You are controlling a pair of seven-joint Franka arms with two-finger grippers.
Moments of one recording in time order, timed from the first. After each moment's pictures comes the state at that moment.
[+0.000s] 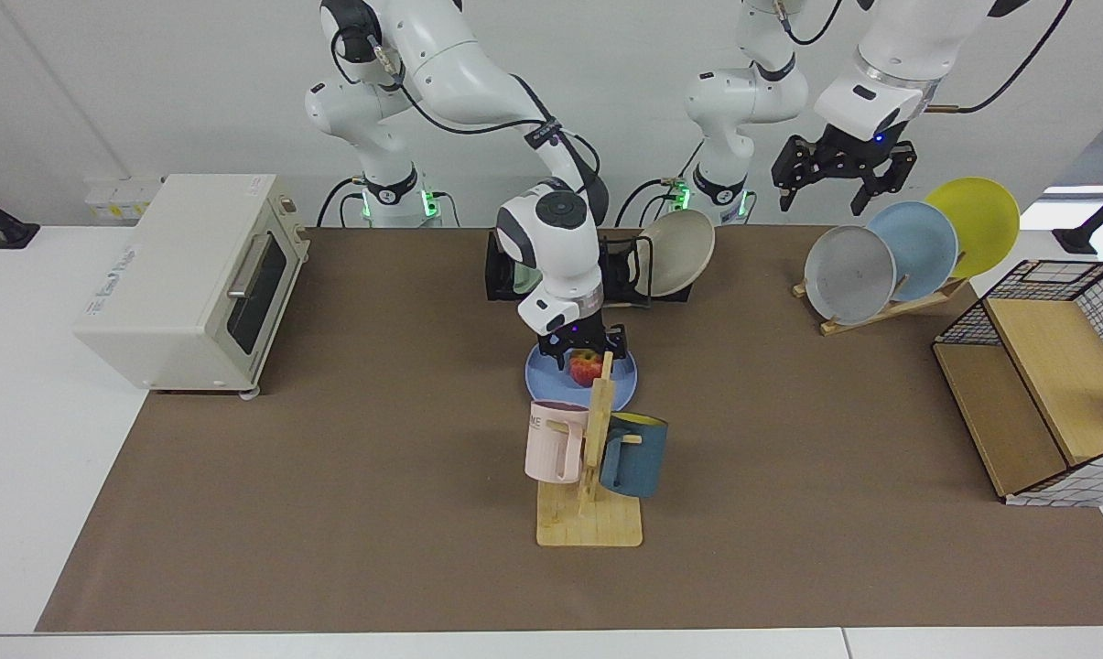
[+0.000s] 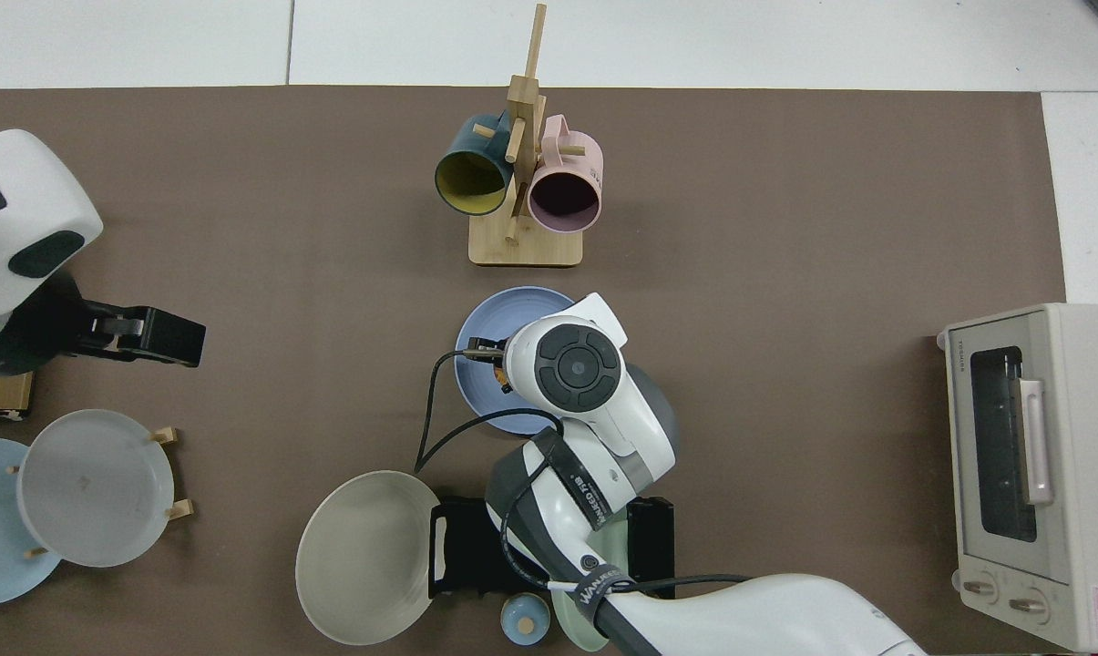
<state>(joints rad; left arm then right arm) 0.00 -0.01 -0.18 -1.46 0.00 1.40 -0.04 0.64 0.45 0.00 -1.81 0.05 2.46 0.81</state>
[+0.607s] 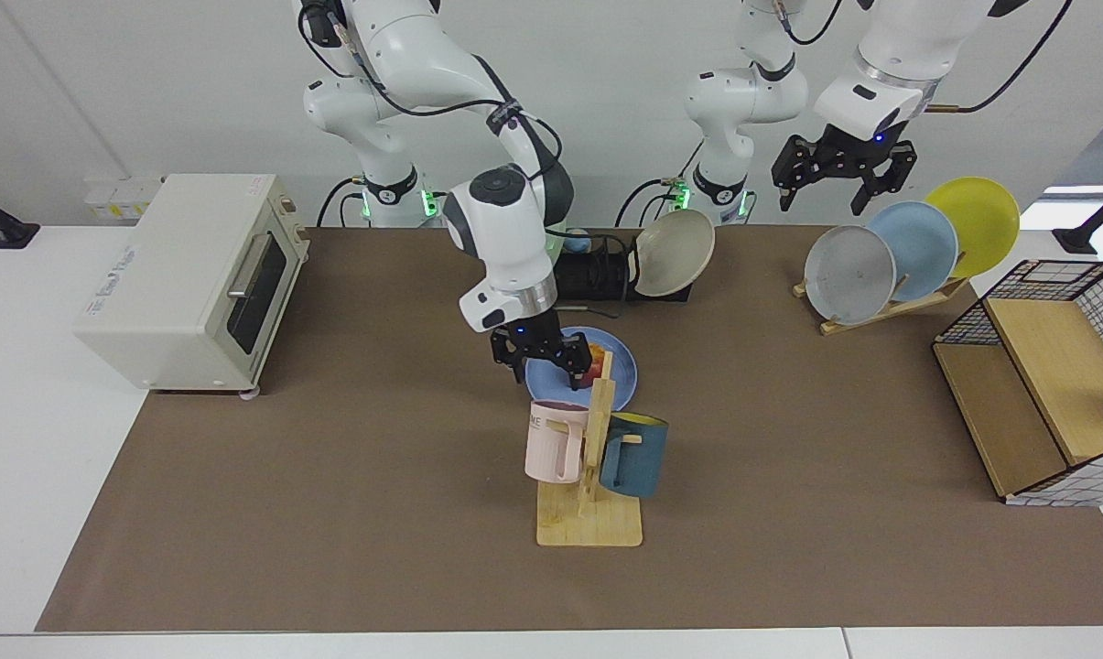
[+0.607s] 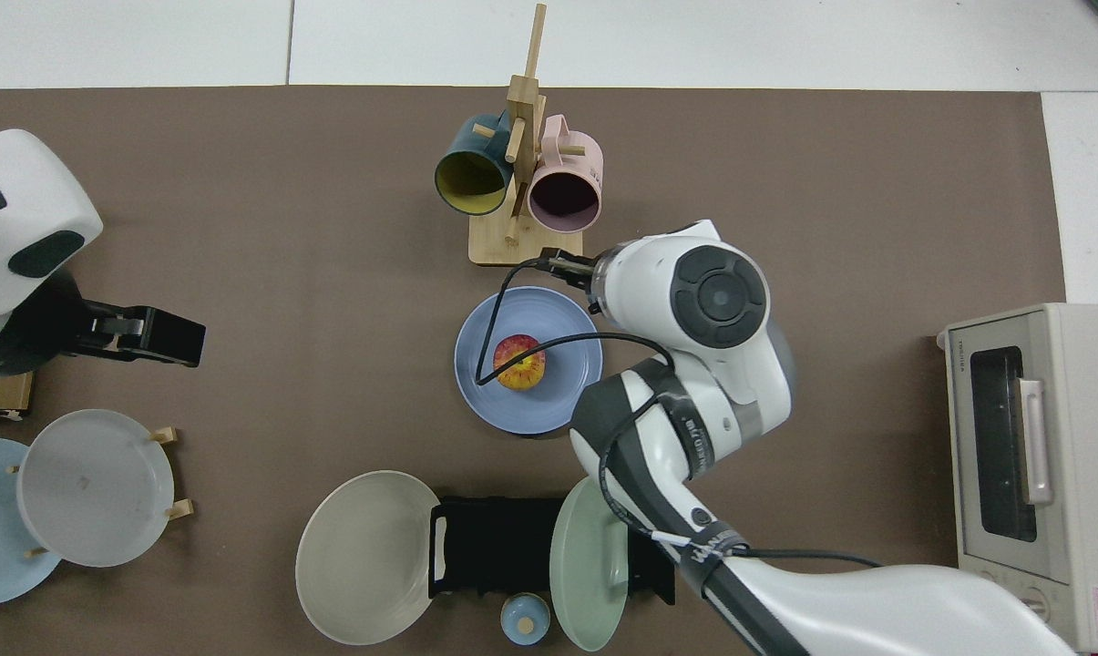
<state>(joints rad) 0.00 -0.01 -0.18 -1.46 0.00 1.40 -0.04 0.47 0.33 -0.01 -1.78 0.04 2.43 0.81</state>
